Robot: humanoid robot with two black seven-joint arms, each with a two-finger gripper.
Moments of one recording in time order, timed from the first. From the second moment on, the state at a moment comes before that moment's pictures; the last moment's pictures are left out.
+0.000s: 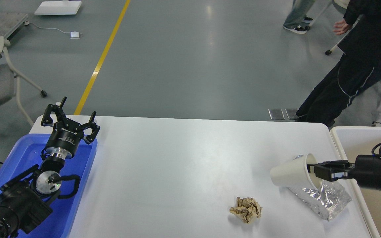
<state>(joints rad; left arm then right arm) -0.58 0.33 -0.75 -0.45 -0.16 -0.63 -0.53 1.02 -1.12 0.06 1.33 -1.30 0.19 0.72</state>
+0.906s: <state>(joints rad) -0.58 0.33 -0.75 -0.45 -0.16 -0.63 -0.53 1.25 -0.87 -0.14 0.34 -0.79 0.39 0.71</state>
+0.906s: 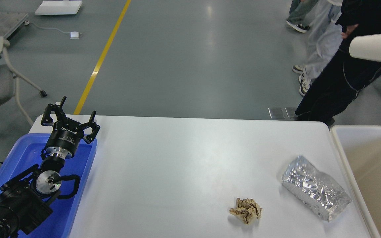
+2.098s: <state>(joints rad) -0.58 0.33 -0.75 -0.45 -0.16 -0.63 -0.53 0.67 -0.46 -0.21 -0.07 -0.32 0.04 0.10</state>
